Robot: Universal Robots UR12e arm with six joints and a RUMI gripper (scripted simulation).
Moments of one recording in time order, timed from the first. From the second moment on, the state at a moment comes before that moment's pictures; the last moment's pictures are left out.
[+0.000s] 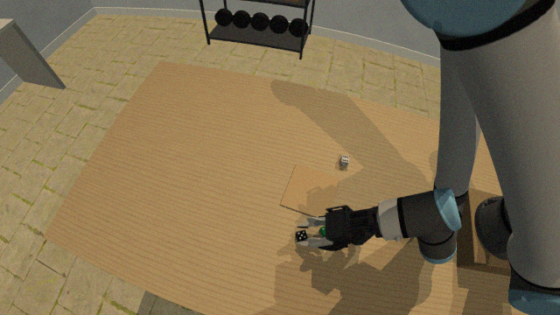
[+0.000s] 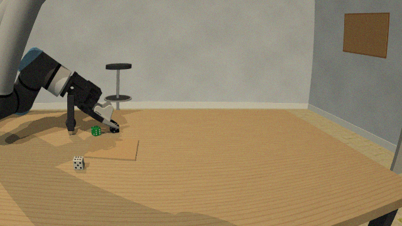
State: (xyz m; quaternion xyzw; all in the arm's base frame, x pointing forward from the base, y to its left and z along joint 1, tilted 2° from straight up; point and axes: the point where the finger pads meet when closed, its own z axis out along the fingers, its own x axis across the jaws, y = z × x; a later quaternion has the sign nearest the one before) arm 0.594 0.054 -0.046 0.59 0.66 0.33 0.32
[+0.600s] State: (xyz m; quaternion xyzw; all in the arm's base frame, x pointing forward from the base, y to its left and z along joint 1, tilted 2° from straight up) arm 0.566 0.052 -0.026 0.59 0.66 0.33 0.32
